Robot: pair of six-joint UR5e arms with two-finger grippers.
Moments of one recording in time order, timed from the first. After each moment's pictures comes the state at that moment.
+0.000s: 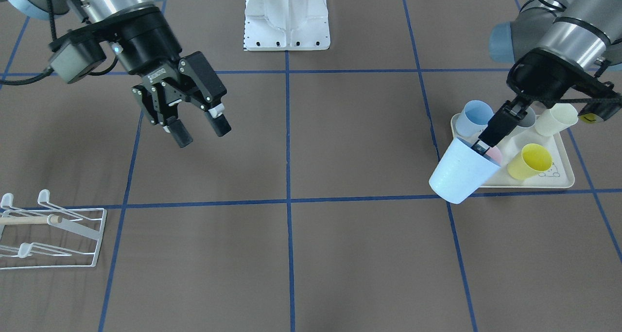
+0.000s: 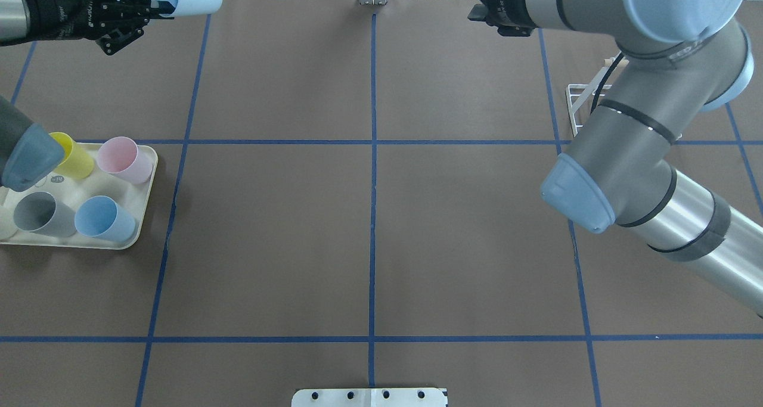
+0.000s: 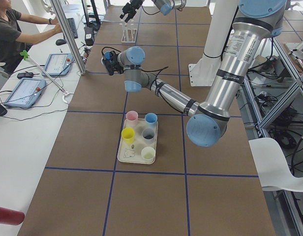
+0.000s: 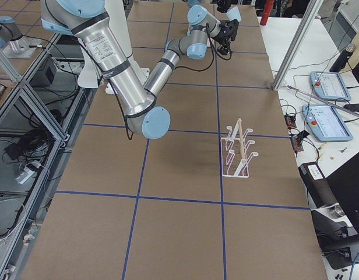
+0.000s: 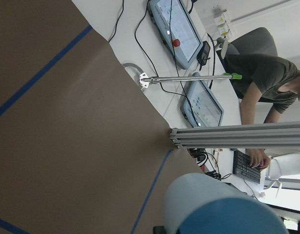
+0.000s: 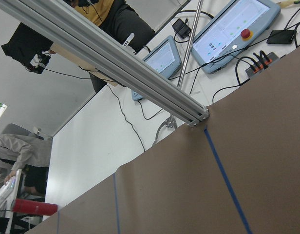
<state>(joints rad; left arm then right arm) -1.03 -1.92 -1.70 -2.69 -1.98 -2.08 0.80 -0.95 1.89 -1.06 1.64 1.70</state>
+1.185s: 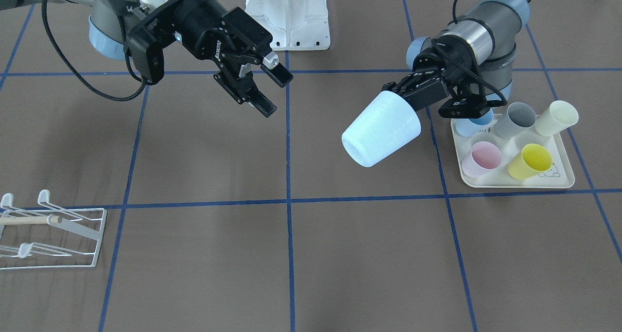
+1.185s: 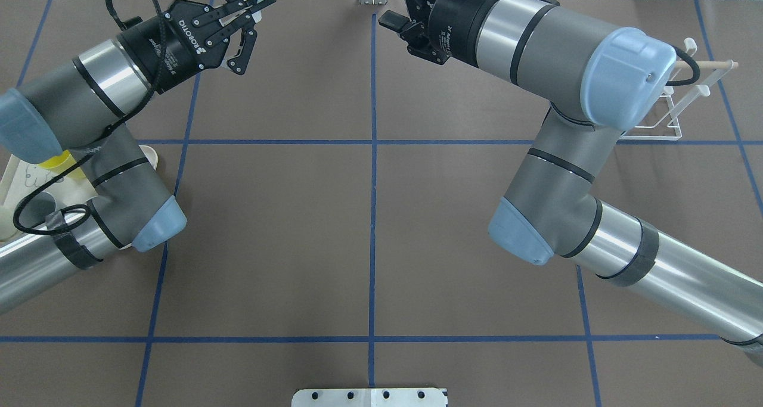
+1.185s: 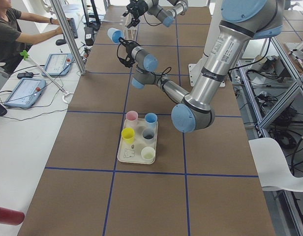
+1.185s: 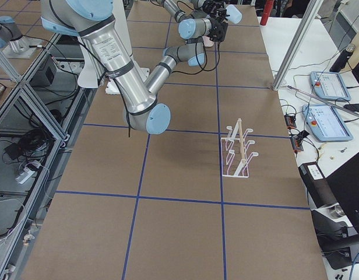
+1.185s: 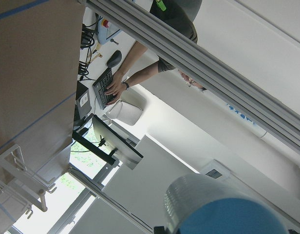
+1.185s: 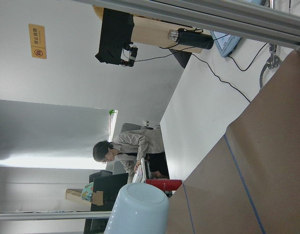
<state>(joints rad) -0.74 -2.08 -1.52 -3.28 -1.46 -2.76 0.69 -0.92 1.75 -0.53 1.50 1.97</state>
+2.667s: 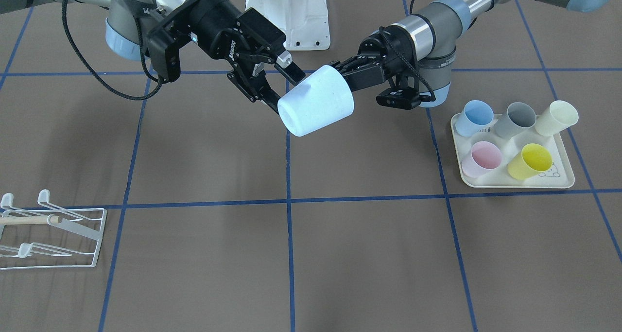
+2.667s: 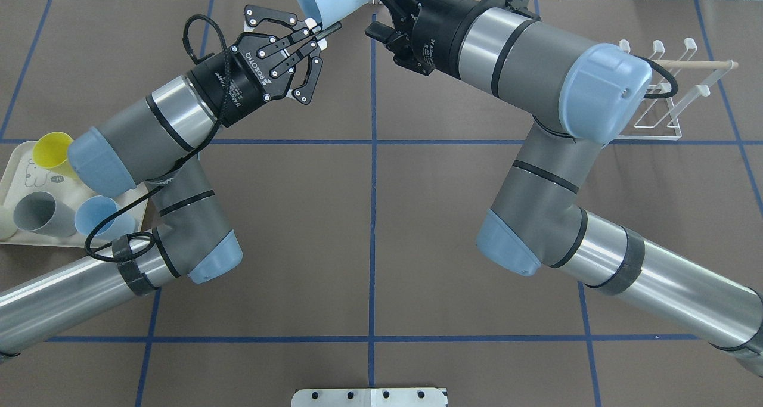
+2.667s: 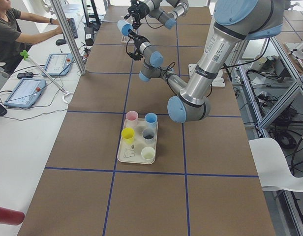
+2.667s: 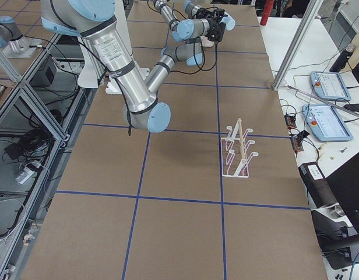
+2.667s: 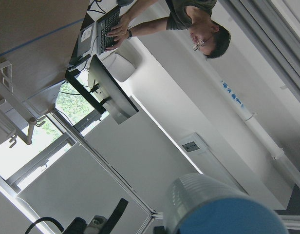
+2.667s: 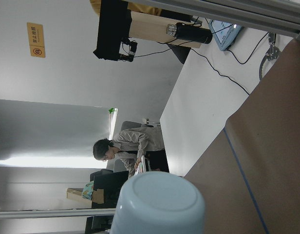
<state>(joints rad) -0.62 -2.18 -1.48 -3.35 -1.39 -2.82 0.66 -0.91 1.74 -0.53 1.47 1.98</state>
